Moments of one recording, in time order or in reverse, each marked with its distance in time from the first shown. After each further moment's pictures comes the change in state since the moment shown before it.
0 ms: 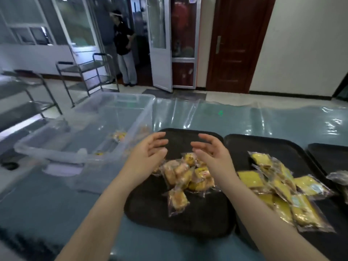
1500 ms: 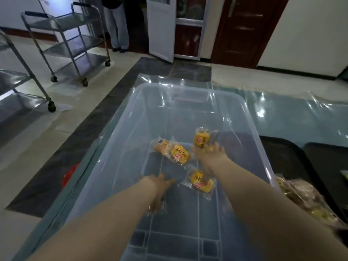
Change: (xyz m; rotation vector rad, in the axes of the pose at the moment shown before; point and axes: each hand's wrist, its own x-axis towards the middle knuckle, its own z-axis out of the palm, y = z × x) left_hand 0.211 -0.279 -0.276 1.372 -1.100 -0.278; right_hand 0.292 0.152 0.312 -1.732 -0.700 0.473
